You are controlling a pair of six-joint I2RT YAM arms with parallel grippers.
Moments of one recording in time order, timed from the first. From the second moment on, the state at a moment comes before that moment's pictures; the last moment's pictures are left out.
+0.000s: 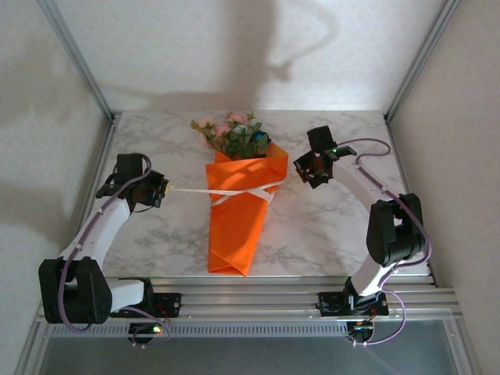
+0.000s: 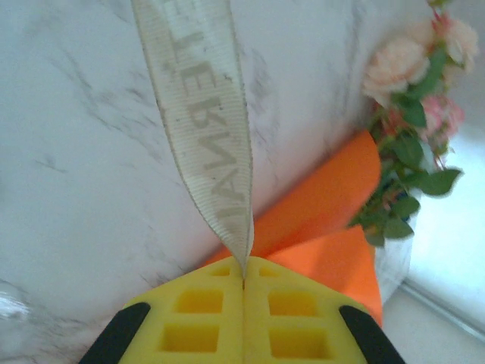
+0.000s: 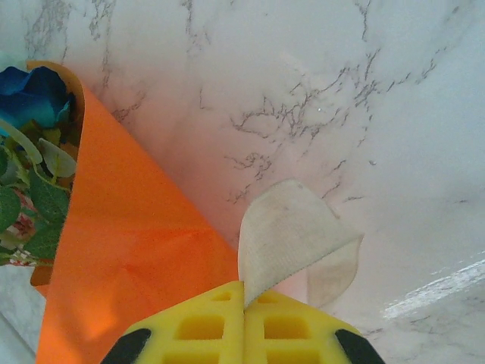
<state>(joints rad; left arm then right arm) 0.06 1.23 0.85 -0.52 0.23 -1.29 0.33 1.68 1.29 -0.68 -0.12 1.23</state>
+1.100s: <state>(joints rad) 0.25 1.33 0.76 -0.47 0.14 -1.23 0.31 1.74 1.59 -1.06 0.31 0.59</state>
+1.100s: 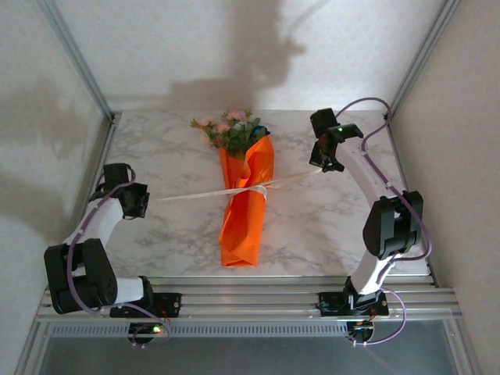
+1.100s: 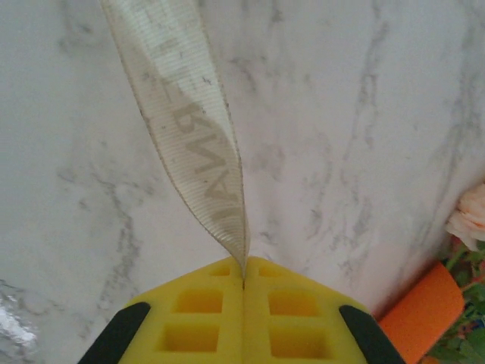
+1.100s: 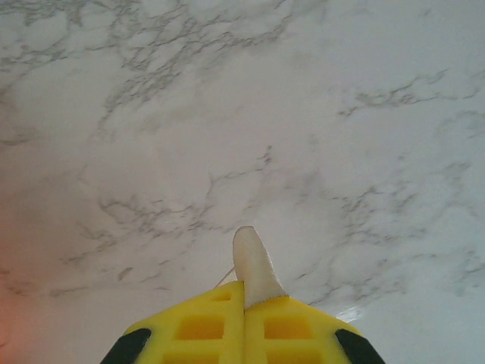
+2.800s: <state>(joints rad) -0.22 0.99 0.56 -0.29 0.22 -1.72 0.00 1.69 1.32 -1.01 0.05 0.69</state>
